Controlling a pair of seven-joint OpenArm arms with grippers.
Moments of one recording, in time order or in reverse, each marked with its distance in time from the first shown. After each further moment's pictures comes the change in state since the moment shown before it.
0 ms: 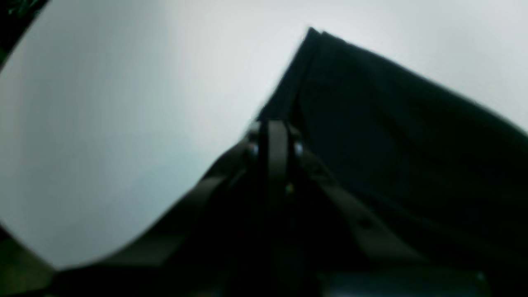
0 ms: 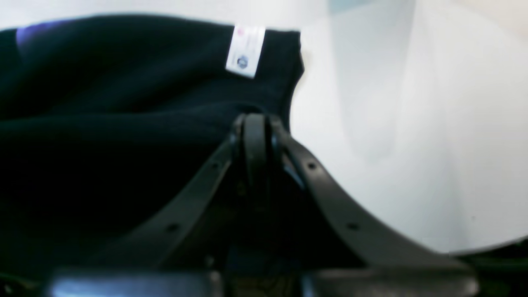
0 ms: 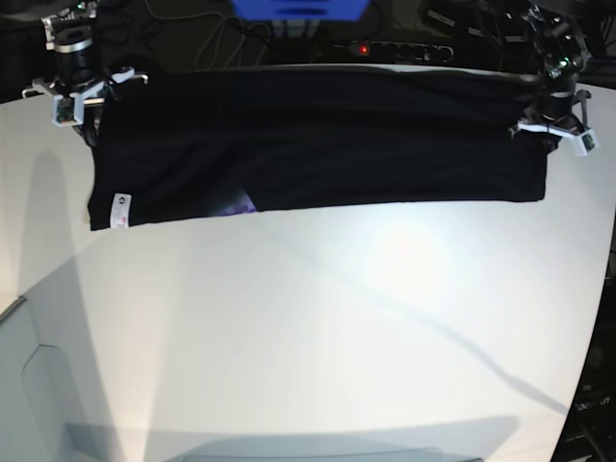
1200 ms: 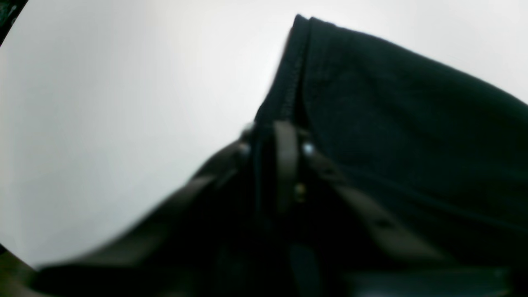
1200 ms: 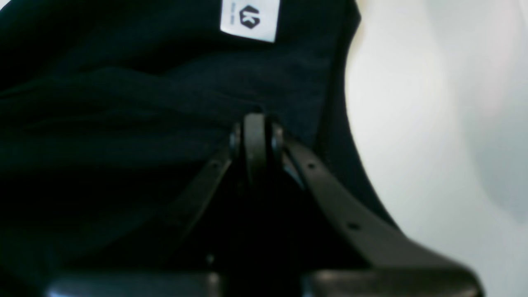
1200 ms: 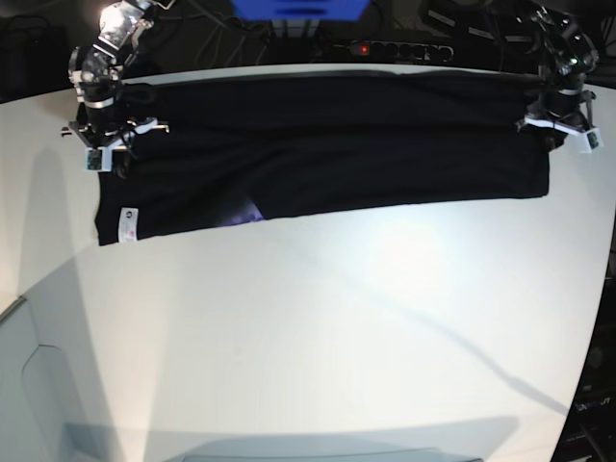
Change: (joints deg) left arm -2.3 -1.1 -4.8 -4.8 0.5 -7.1 0.9; right arm 19.2 0.0 0.0 -25.7 -12.8 -0.2 3.3
